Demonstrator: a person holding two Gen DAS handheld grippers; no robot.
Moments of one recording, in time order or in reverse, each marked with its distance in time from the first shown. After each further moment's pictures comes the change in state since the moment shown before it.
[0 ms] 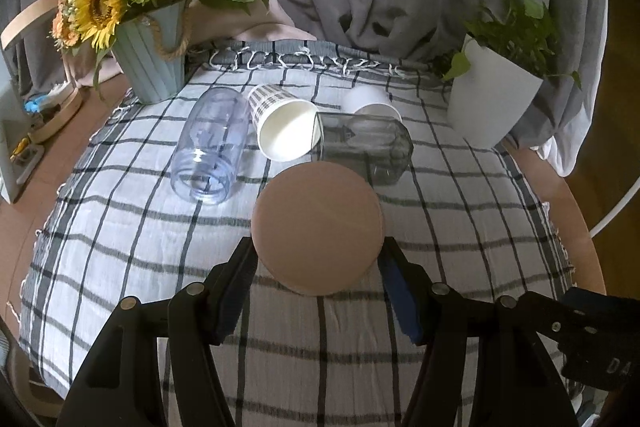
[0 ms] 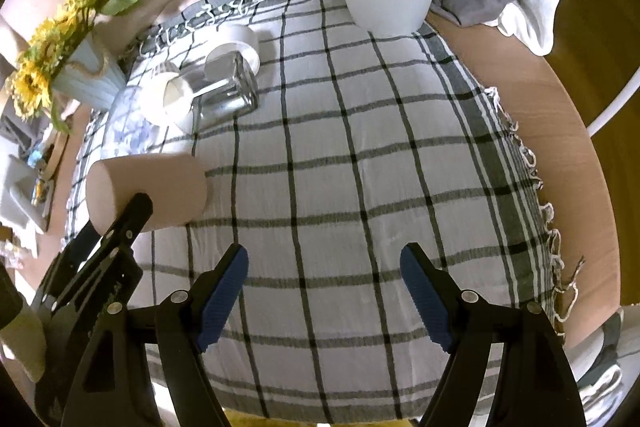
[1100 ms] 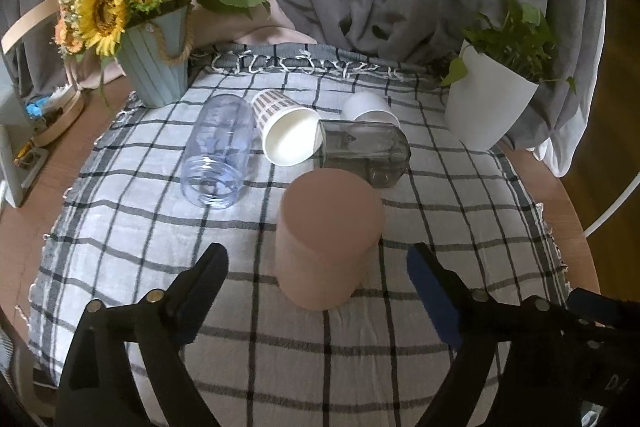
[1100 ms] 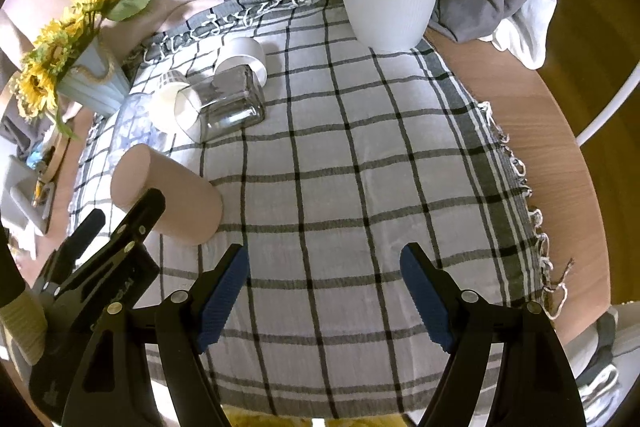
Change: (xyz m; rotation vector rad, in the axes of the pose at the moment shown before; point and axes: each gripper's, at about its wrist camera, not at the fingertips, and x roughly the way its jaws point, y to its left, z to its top) left arm -0.020 0.005 0.006 0.005 0.012 0.003; right arm -0.022 0.008 -0.003 -0.010 -0.027 -0.015
